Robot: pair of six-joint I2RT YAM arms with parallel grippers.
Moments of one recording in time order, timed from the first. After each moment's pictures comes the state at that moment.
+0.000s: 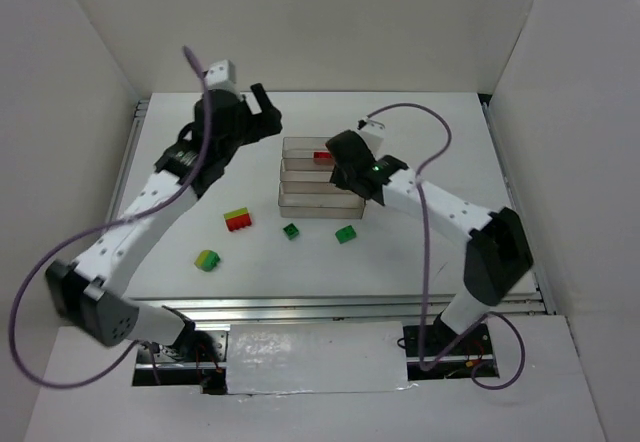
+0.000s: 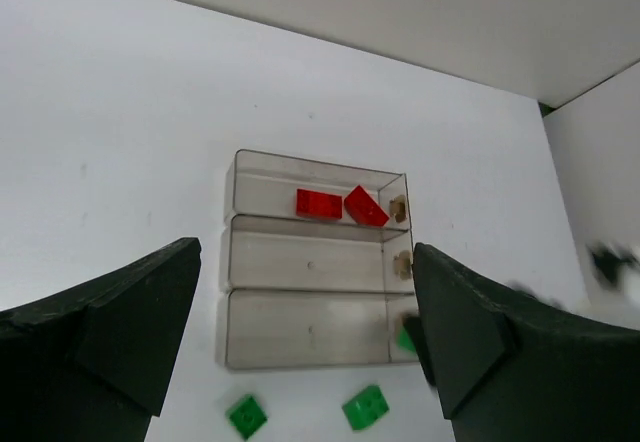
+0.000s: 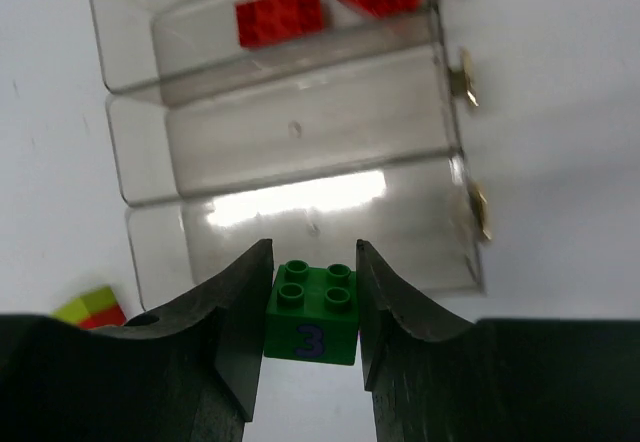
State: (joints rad) left arm -0.47 1.46 1.46 -0.33 -0.29 -0.54; right arm 0.68 1.55 1.25 -0.50 0.49 0.83
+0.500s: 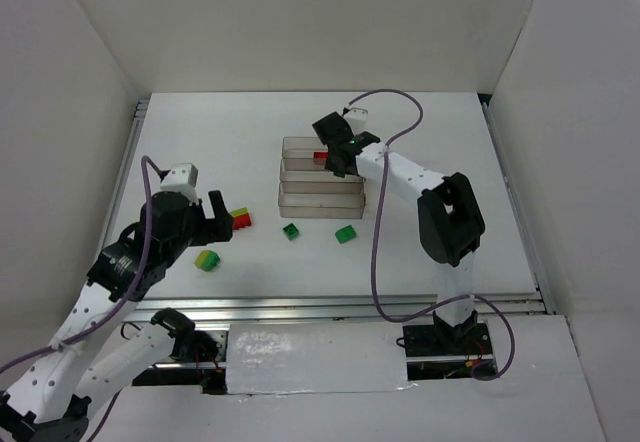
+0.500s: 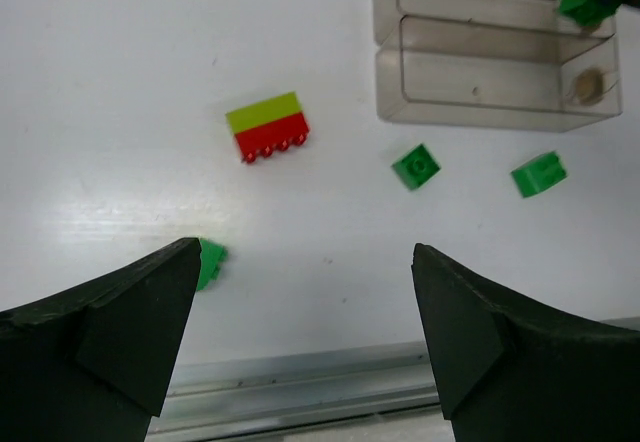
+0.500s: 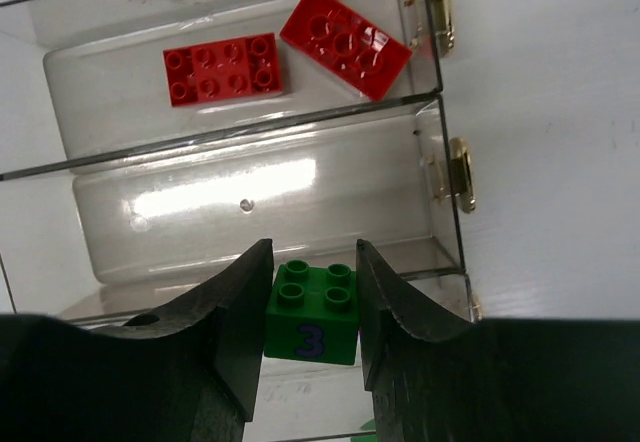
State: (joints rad) left arm -0.48 0.75 0.95 -0.77 -0.27 -0.45; right arm 0.61 1.97 1.61 -0.57 0.50 0.70
